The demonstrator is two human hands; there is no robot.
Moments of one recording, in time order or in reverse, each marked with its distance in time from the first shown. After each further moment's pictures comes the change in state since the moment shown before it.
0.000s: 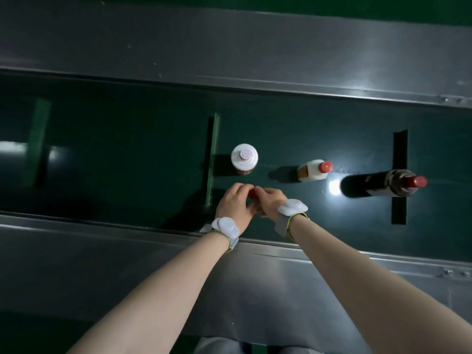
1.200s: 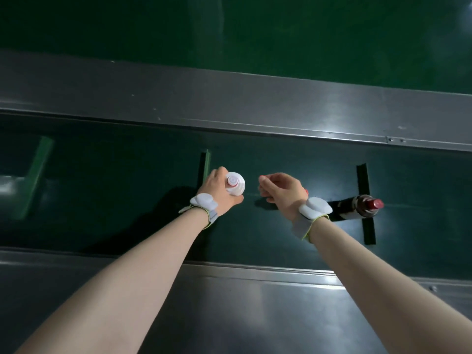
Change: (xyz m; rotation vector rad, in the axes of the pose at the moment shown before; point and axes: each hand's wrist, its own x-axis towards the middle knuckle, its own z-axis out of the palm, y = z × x) left_hand 0.080 0.024 -0.080 0.084 -0.072 -0.092; right_hand -0.073 -0.059 -0.081 0.230 0.209 -0.411
